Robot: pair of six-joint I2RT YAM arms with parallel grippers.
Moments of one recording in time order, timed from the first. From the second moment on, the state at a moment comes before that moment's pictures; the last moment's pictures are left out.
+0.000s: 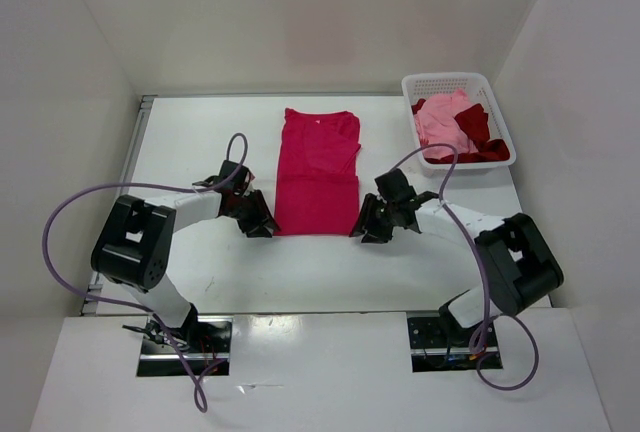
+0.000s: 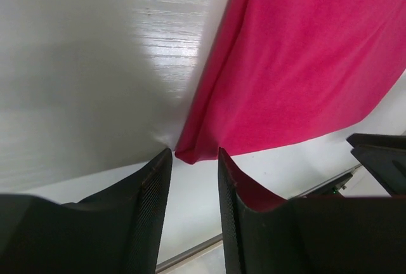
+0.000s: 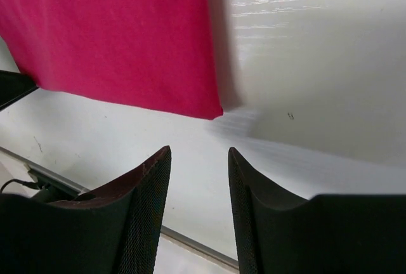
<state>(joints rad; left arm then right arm) -0.28 1.65 0.82 -0.33 0.39 -0.76 0.48 1.46 0.73 -0.31 -0.23 0.81</state>
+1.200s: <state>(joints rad) -0.35 1.18 0.72 -0.65 0.38 -0.72 0.74 1.11 0.61 -0.41 -0.22 1.00</state>
